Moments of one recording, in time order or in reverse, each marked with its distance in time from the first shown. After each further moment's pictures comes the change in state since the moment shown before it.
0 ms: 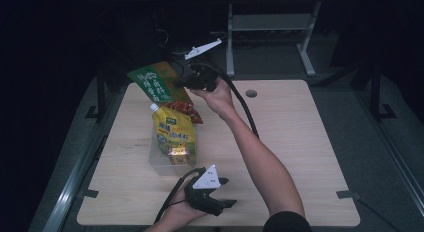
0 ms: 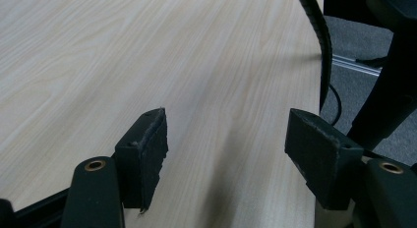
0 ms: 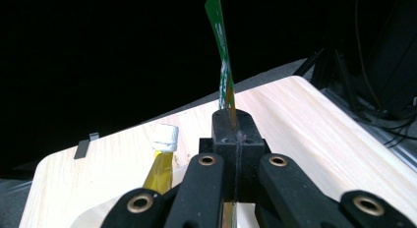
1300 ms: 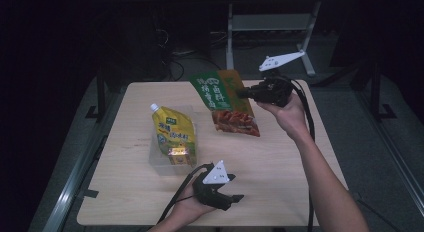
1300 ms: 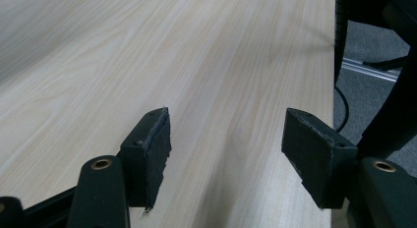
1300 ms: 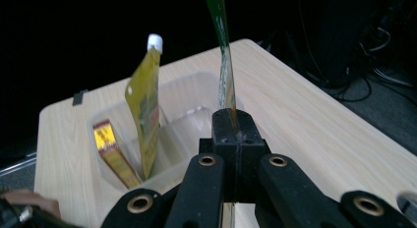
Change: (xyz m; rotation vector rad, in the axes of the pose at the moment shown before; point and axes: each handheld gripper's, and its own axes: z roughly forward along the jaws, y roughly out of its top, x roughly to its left) left arm 0.003 0.014 0.015 -0.003 0.018 -0.013; right arm 0.011 -0.066 -0.166 0.011 -0.152 0.014
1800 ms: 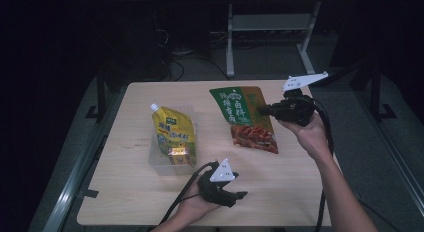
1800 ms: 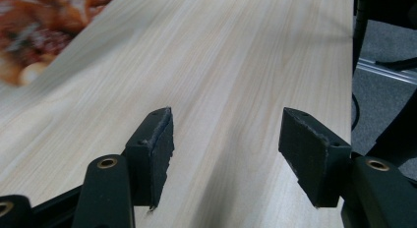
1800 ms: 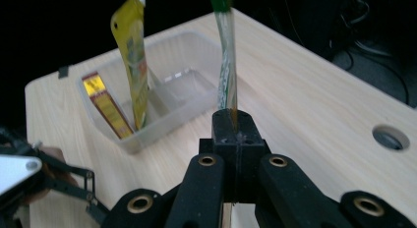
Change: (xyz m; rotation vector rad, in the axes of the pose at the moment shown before) left arm 0.001 0.007 0.011 0.017 0.029 0.010; right arm 0.000 -0.055 -0.036 0.042 -0.053 0.051
